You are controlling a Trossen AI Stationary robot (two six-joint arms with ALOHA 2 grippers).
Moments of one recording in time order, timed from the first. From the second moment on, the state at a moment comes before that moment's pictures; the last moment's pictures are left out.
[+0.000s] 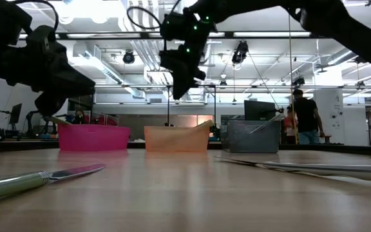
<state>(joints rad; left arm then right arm) -0.01 0.40 0.01 0.18 -0.24 -0.65 -0.37 2.29 2.33 -1.12 0.13 -0.04</state>
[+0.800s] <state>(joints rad) -0.41 0.66 0.01 0.49 -0.45 -0.82 -0.09 2.19 2.33 -1.12 0.17 0.01</state>
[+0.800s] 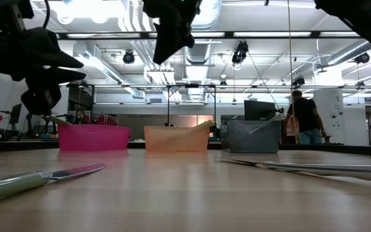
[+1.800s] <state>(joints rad) -0.65 1.27 0.40 0.60 -0.61 -0.55 0.28 2.20 2.32 -1.19 0.39 0.28</state>
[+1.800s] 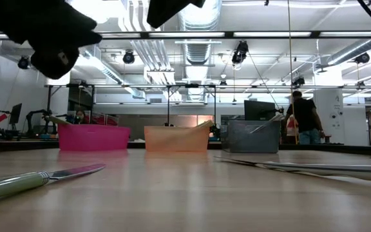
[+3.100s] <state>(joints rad) -0.38 0.87 0.40 -0.26 -0.30 -0.86 0.34 2.14 2.17 -1.29 0.41 0.41</state>
